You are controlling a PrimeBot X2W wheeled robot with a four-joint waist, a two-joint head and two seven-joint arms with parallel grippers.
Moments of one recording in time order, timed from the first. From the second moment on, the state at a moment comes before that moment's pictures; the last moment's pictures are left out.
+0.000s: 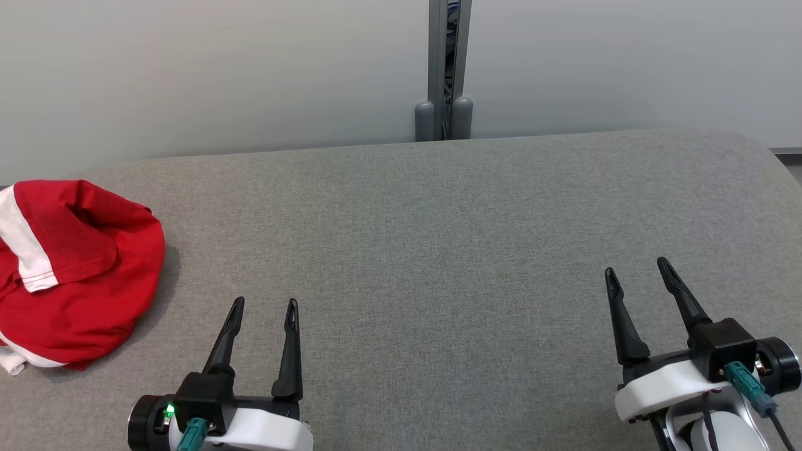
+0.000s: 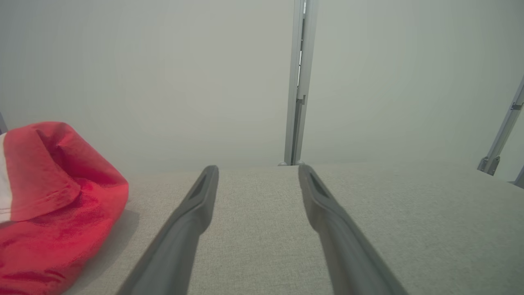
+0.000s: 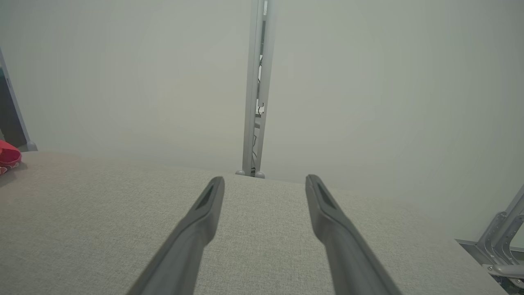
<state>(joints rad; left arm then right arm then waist) 0.00 0.05 -0.22 0.11 -0.18 0.12 -0.26 -0.13 -0.05 0.04 0.25 -0.02 0.13 -0.26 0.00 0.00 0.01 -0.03</state>
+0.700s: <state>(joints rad) 0.00 0.05 -0.22 0.13 -0.18 0.10 -0.26 -0.14 -0.05 0.04 0.24 0.01 0.13 -0.26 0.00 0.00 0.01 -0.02</state>
